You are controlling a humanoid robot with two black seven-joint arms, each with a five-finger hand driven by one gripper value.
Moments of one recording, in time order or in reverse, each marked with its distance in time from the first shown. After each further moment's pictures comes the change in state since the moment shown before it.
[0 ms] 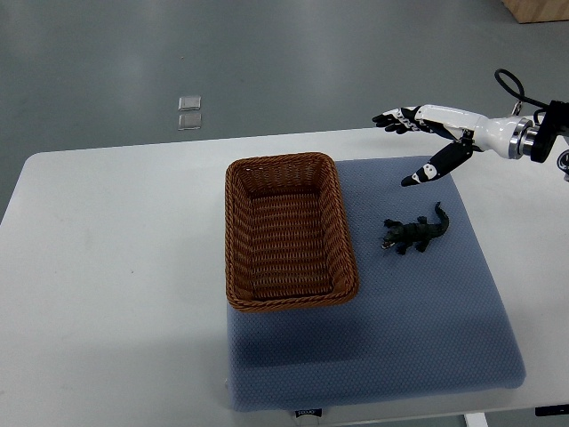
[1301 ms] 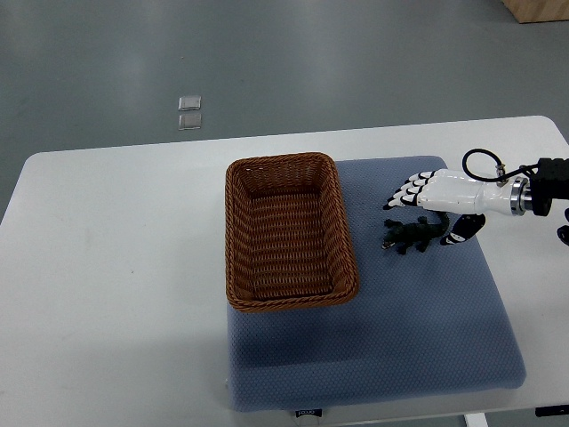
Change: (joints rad) left arm 0.000 0.000 0.000 0.000 0.000 0.000 0.000; right arm 0.001 -0.059 -0.348 0.030 -0.630 -0.521 0.150
